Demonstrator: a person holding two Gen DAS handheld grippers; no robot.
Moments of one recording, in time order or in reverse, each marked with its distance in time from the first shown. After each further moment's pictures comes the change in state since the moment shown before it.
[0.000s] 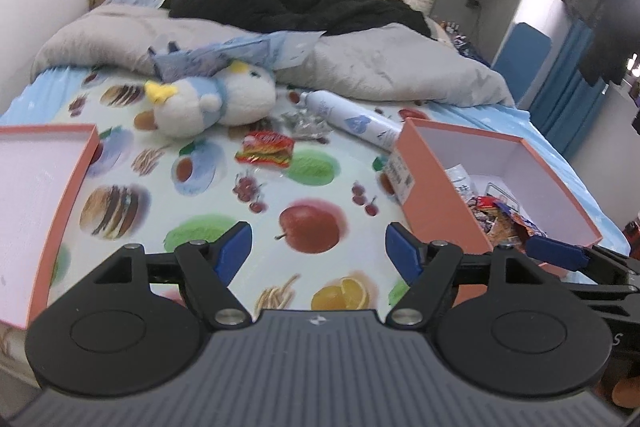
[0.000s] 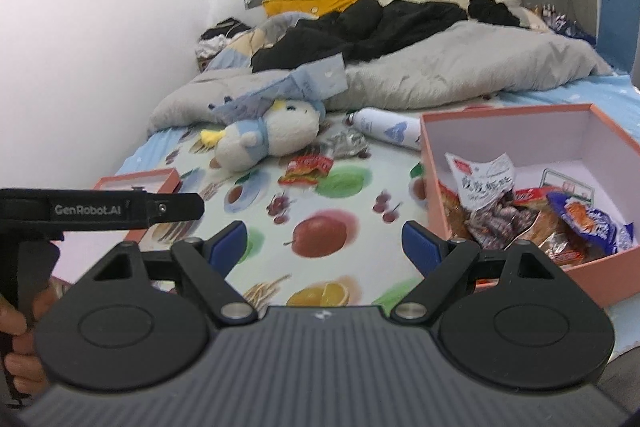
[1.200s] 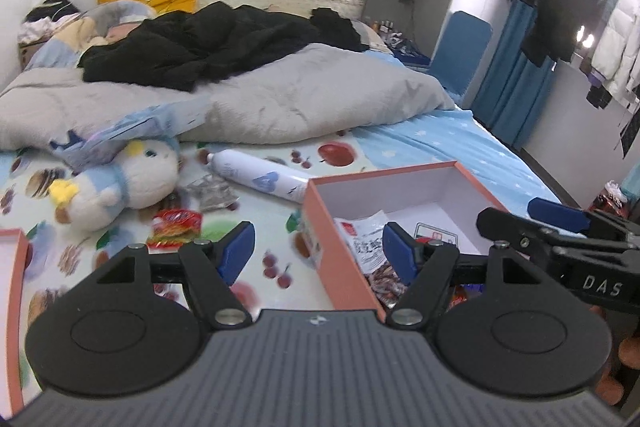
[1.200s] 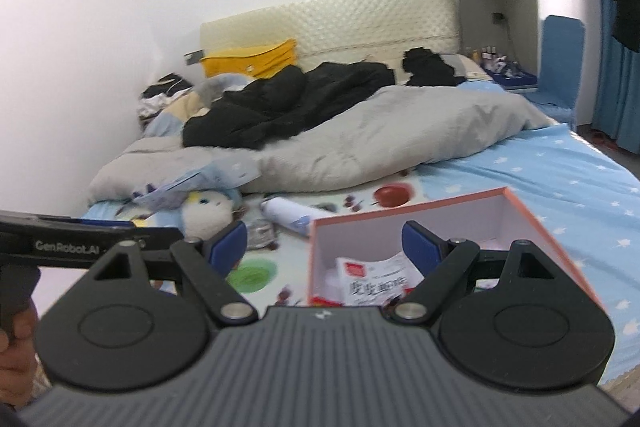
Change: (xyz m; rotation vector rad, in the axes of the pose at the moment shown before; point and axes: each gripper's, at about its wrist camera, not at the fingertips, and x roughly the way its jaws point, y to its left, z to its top) left arm 0.022 -0.104 0.098 0.165 -0.023 -0.134; right arm -0.029 -0.080 0.084 0.039 -0.144 -0.148
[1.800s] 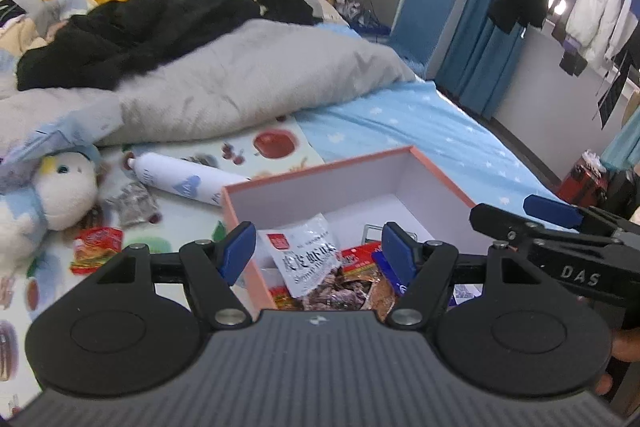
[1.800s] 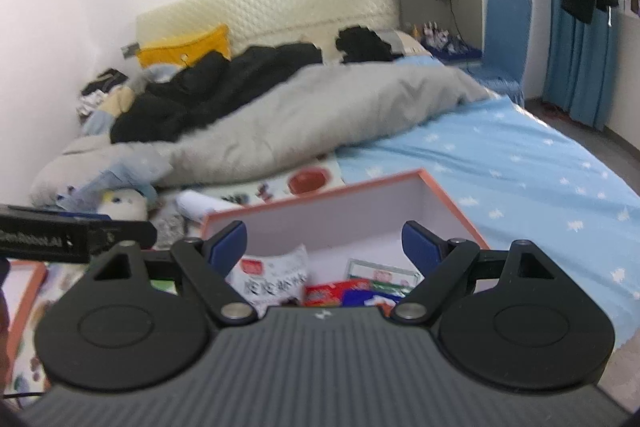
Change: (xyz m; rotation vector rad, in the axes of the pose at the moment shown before) left arm 0.095 -0.077 0.035 0.075 0.077 -0.098; right arm 0.024 -0.095 0.008 0.066 0.026 -0.151
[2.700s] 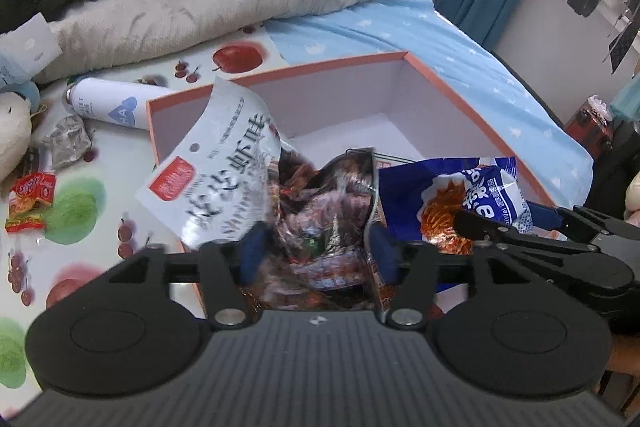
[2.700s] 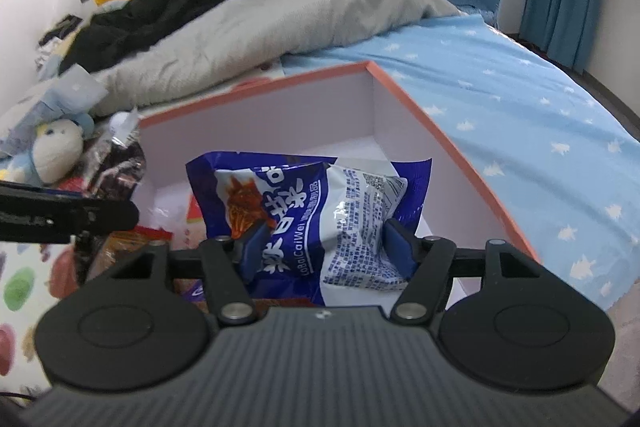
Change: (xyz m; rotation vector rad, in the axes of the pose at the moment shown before) left arm 0.133 -0.042 -0.037 0.013 0.231 -0.016; right arm 0.076 -0.060 -0.066 0.015 0.240 -0.118
